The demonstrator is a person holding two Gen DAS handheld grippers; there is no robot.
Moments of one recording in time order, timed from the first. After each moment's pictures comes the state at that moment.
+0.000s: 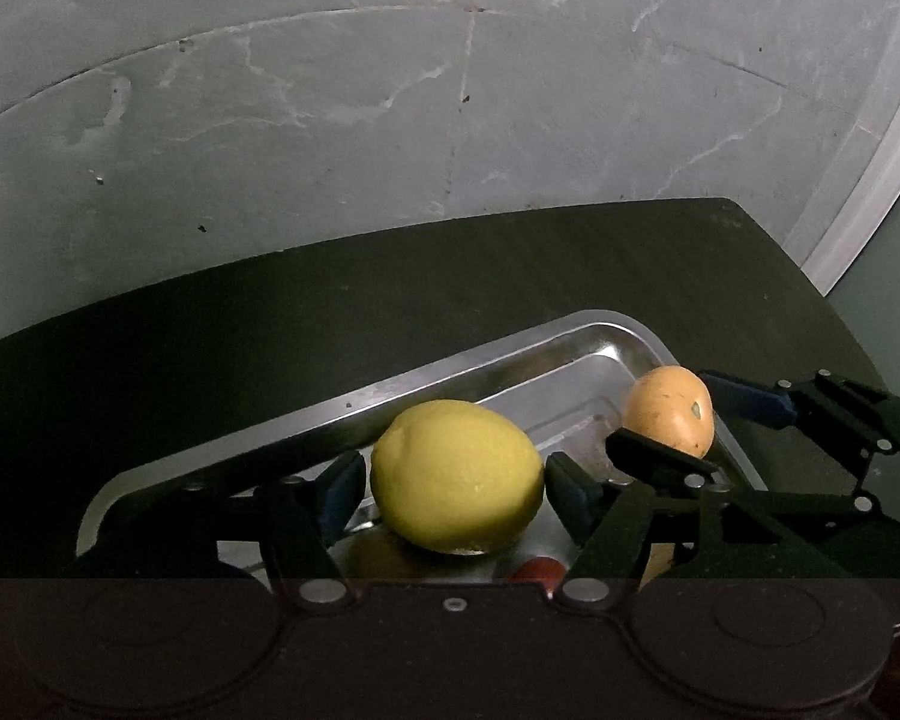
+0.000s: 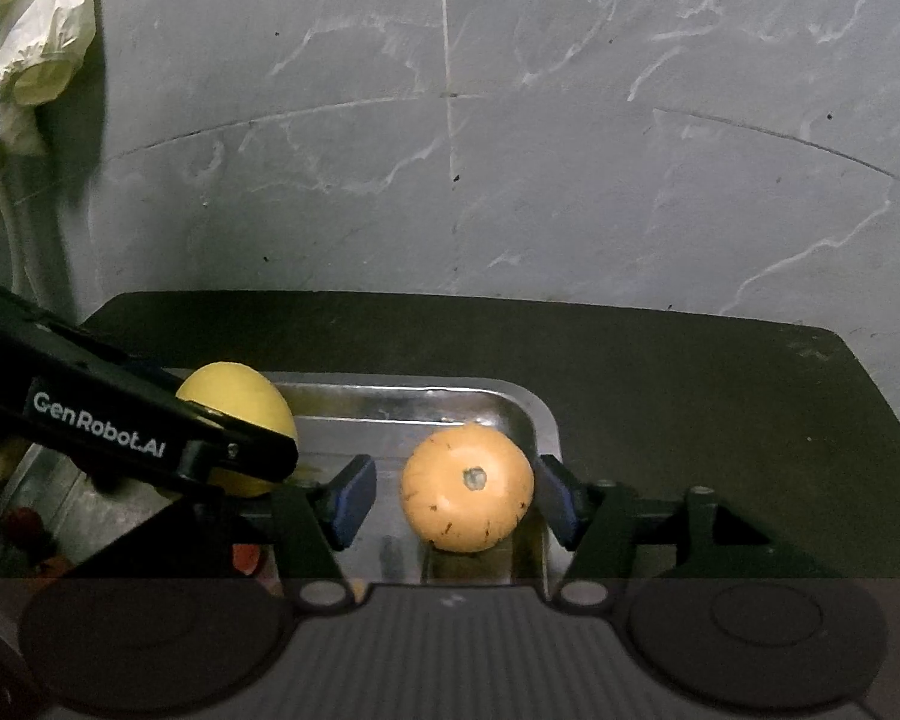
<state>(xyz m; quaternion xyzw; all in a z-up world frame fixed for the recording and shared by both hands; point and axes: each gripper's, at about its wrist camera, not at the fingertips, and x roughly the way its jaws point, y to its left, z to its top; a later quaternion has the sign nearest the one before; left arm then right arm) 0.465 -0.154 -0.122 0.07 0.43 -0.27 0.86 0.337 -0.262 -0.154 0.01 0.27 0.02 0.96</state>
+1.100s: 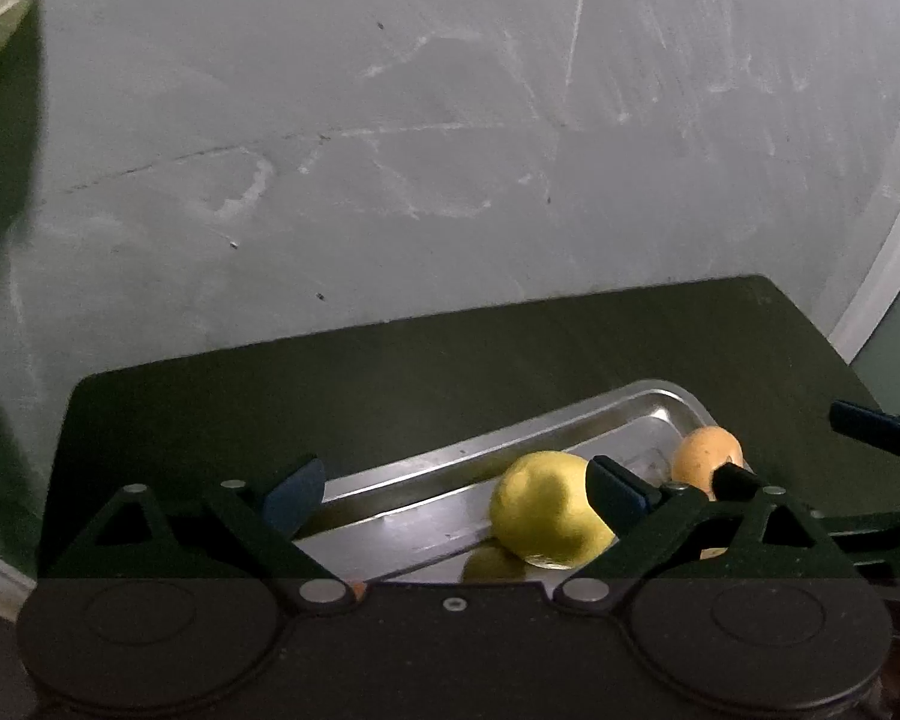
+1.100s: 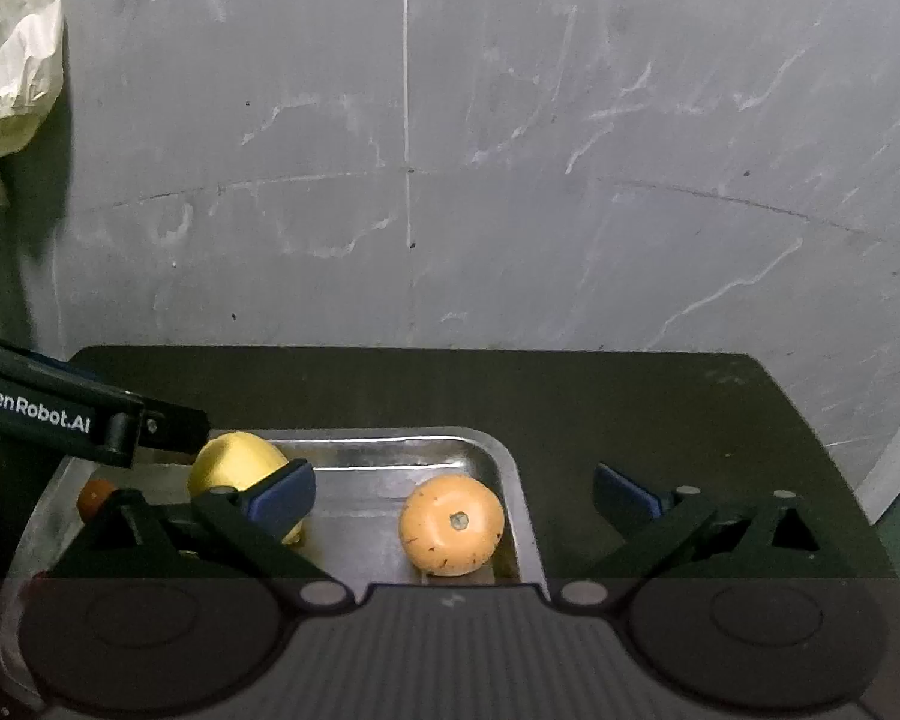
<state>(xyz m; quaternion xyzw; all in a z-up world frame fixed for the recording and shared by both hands) 0.449 -0.103 -0.083 0.05 0.37 -0.23 0.90 0.307 -0.238 -0.121 0.01 0.24 -0.07 0.97</state>
